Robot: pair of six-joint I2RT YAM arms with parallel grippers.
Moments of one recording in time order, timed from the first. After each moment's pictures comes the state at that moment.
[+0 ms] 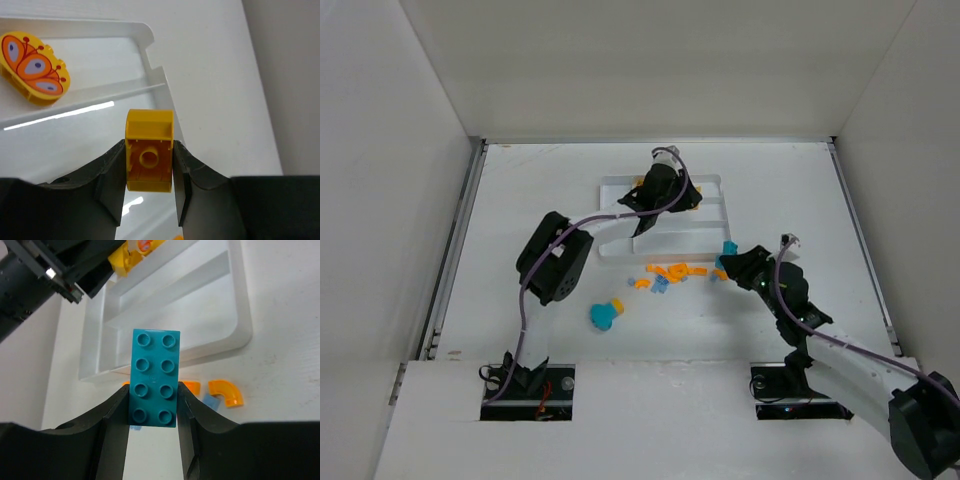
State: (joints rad) left arm -0.68 2.03 1.39 0.26 0.03 -0.74; right arm 0.47 0.78 0.18 0.36 0.13 0.87
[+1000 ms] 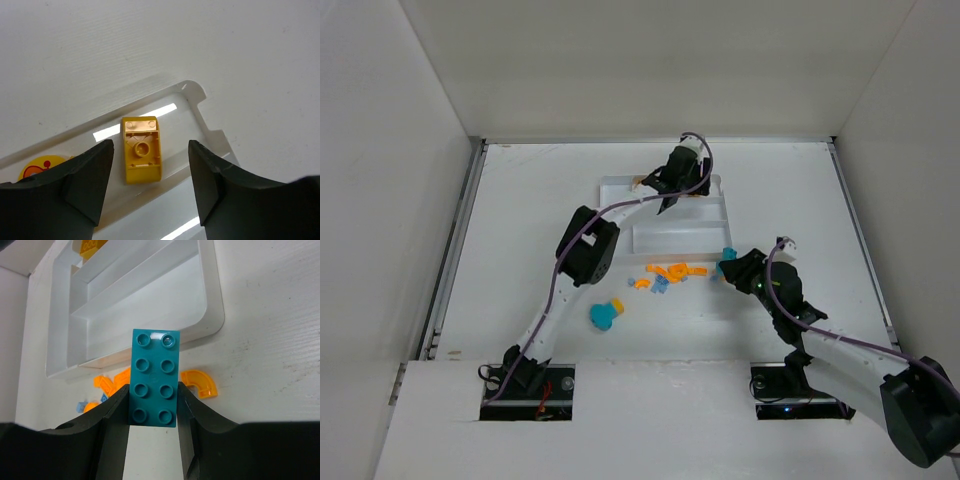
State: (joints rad) left arm -0.67 2.50 2.09 -0.07 -0.06 -0.35; right arm 0.47 0.89 0.16 0.38 0.16 0.85
